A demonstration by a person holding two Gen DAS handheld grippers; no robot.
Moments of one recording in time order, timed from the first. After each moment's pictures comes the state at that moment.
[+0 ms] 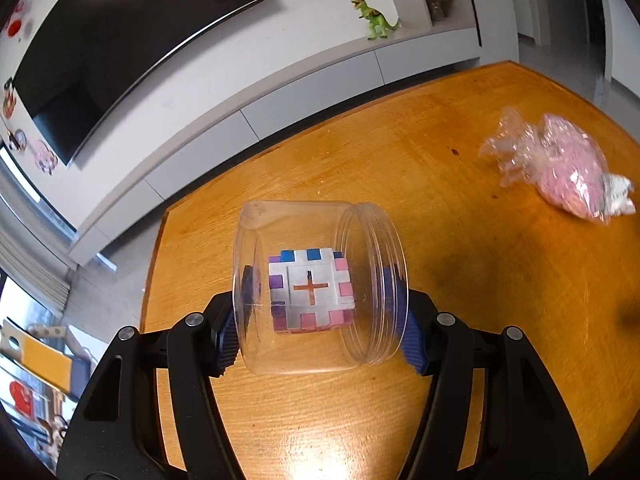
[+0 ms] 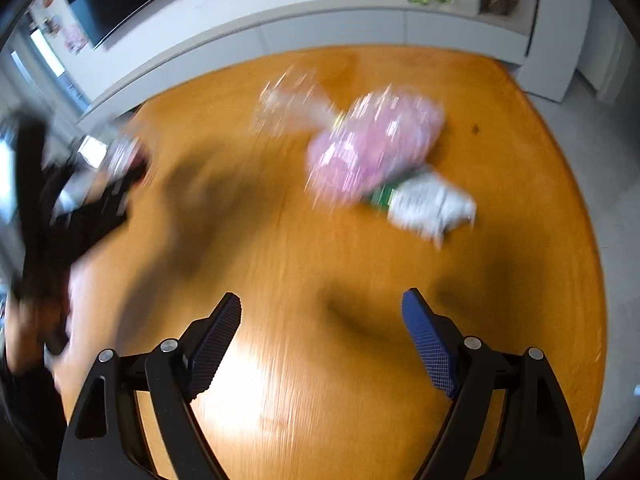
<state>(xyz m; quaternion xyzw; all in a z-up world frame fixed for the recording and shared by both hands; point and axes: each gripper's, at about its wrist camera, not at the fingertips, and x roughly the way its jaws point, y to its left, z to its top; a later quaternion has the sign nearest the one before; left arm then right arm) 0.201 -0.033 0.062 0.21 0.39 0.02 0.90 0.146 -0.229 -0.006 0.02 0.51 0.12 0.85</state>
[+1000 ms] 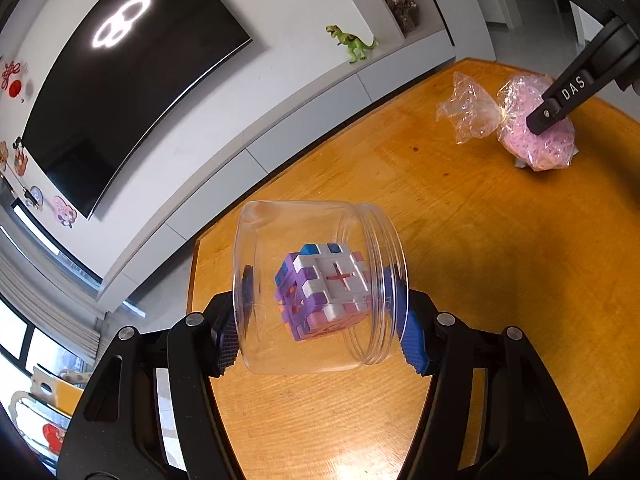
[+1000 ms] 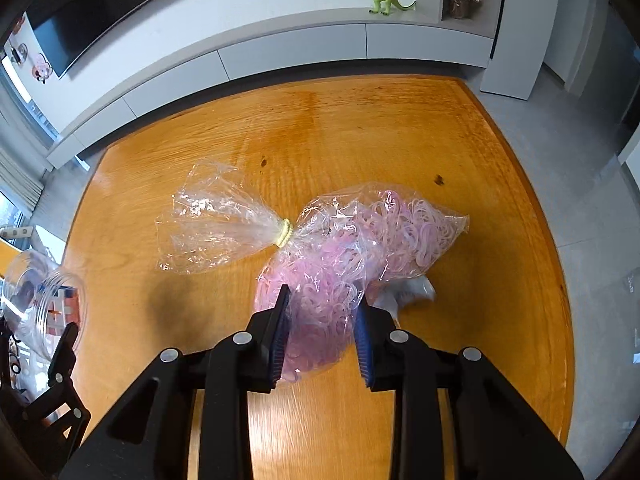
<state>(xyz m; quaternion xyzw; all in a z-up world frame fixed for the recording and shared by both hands) 0.121 -0.056 0.090 0.28 0.34 0.00 0.90 0.179 -0.242 0.024 0.03 0.50 0.06 0.86</state>
